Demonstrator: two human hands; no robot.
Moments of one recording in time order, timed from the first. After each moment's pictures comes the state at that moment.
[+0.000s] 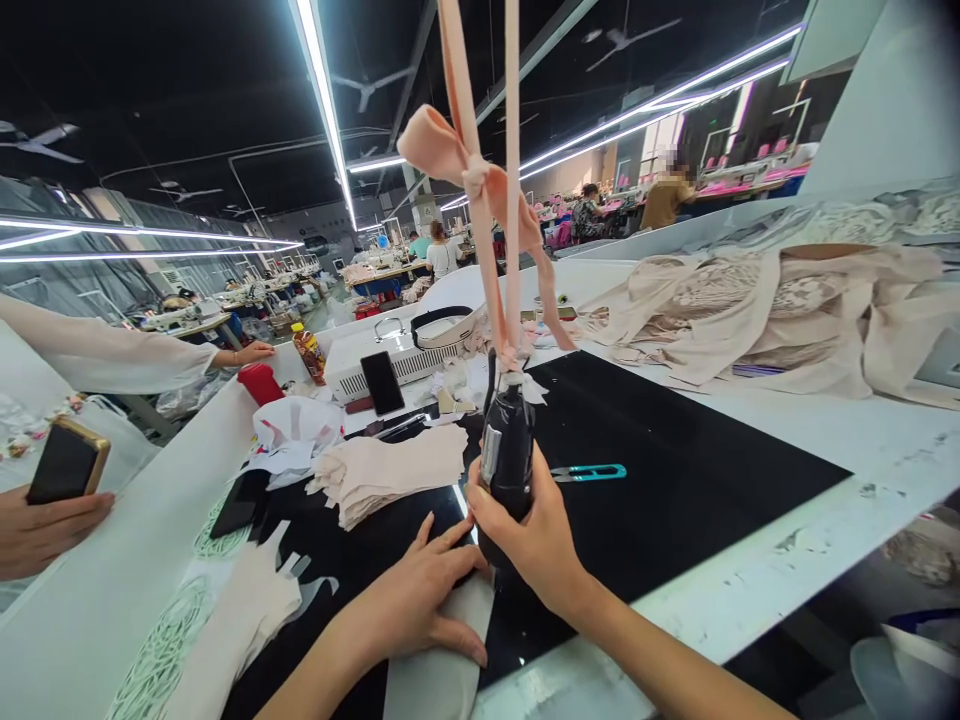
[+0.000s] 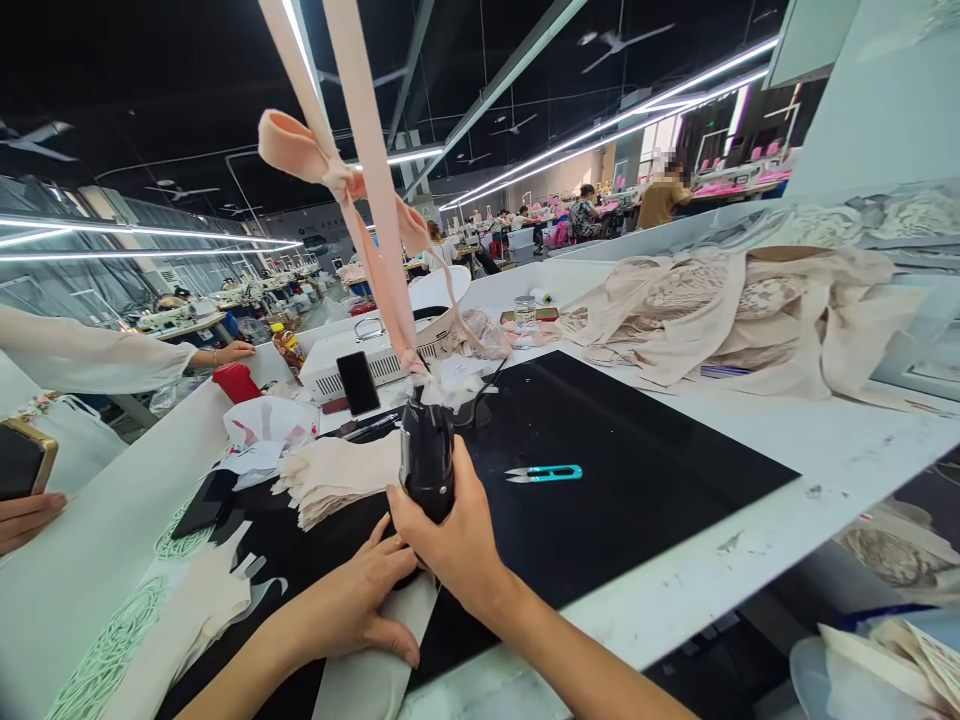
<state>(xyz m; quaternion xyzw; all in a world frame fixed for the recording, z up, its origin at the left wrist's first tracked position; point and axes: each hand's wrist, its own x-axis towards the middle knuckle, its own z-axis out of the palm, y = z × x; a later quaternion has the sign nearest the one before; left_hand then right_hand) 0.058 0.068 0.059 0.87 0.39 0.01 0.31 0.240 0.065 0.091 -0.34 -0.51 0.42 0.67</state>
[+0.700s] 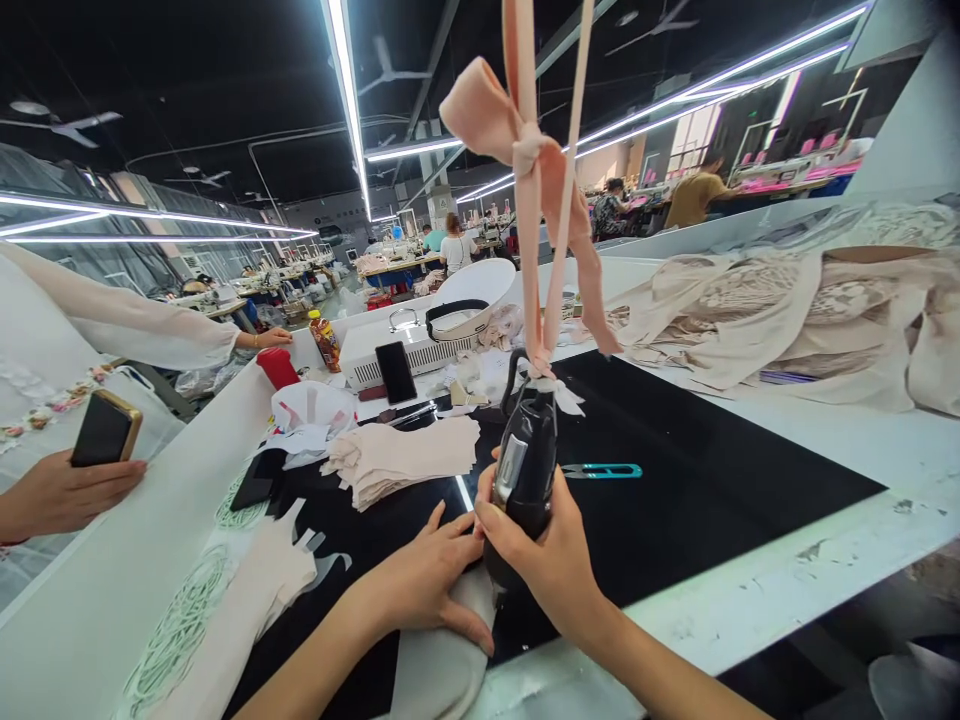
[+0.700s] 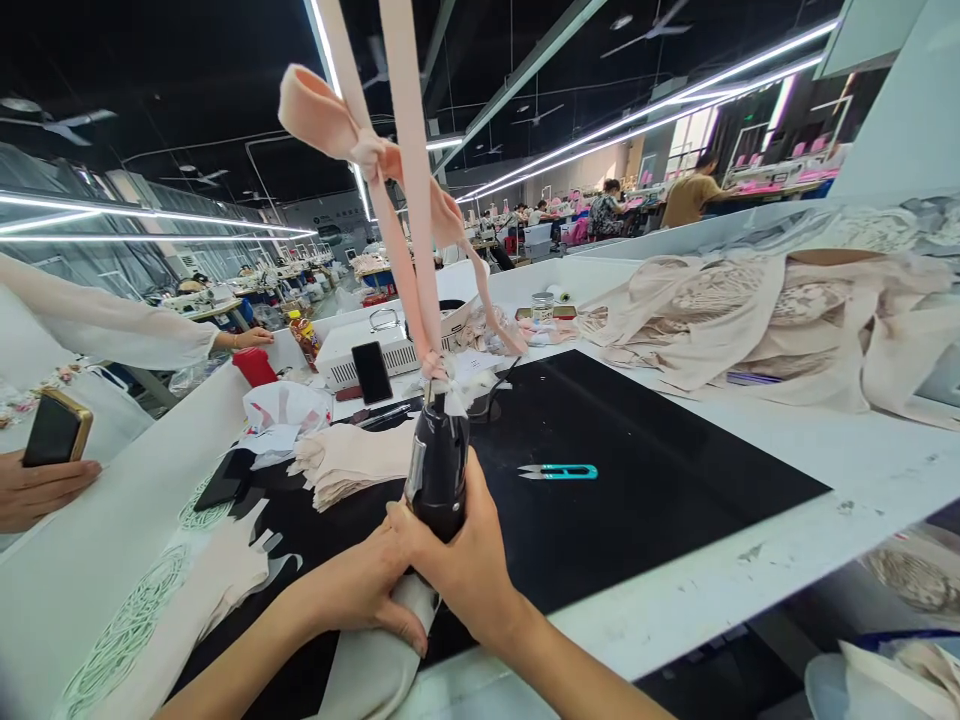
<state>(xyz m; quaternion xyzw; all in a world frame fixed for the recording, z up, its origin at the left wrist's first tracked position) 0.057 0.068 0.056 0.89 0.36 0.04 0.29 0.234 0.044 0.085 -0.33 -0.50 0.46 0.65</state>
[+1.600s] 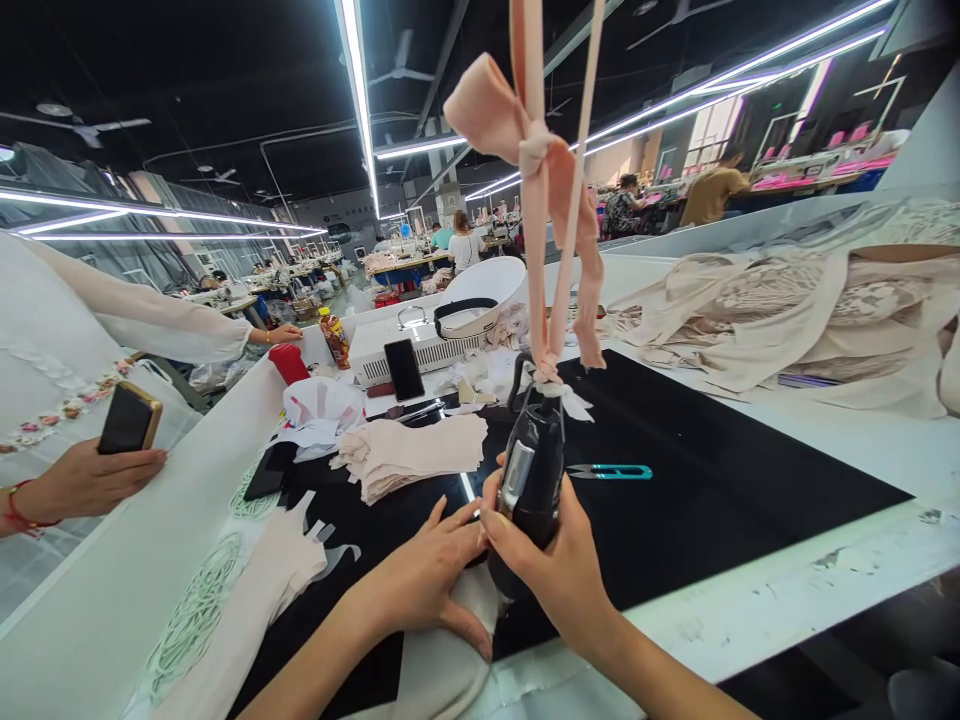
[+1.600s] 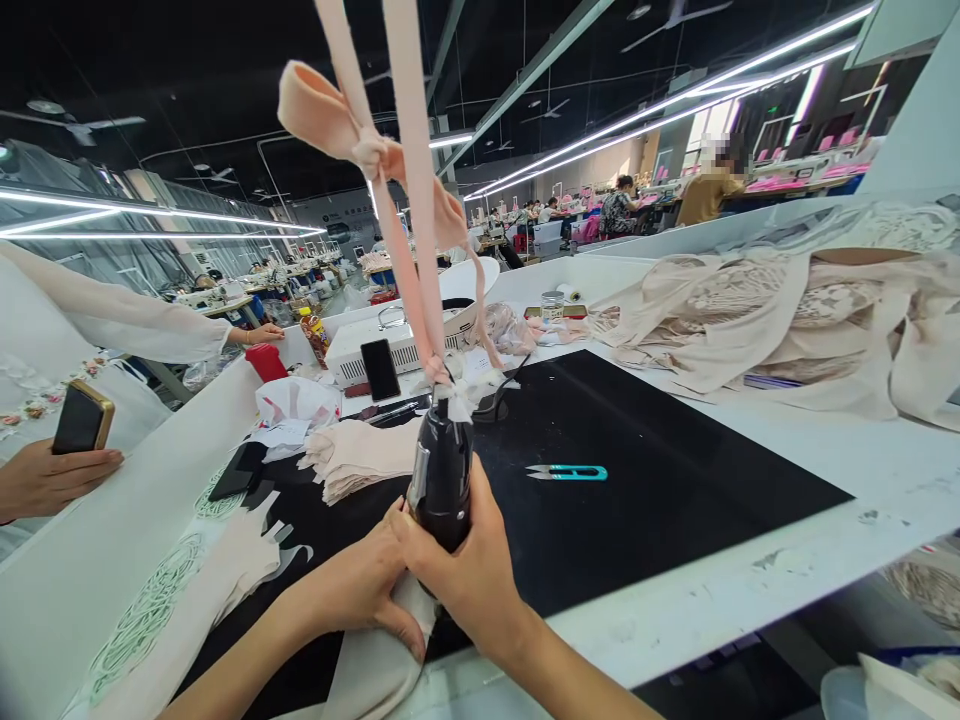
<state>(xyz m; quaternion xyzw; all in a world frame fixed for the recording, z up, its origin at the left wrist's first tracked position) 0.047 0.057 0.054 0.89 0.37 0.06 0.25 0.232 0.034 0.088 -0.32 -0.50 0.46 0.66</state>
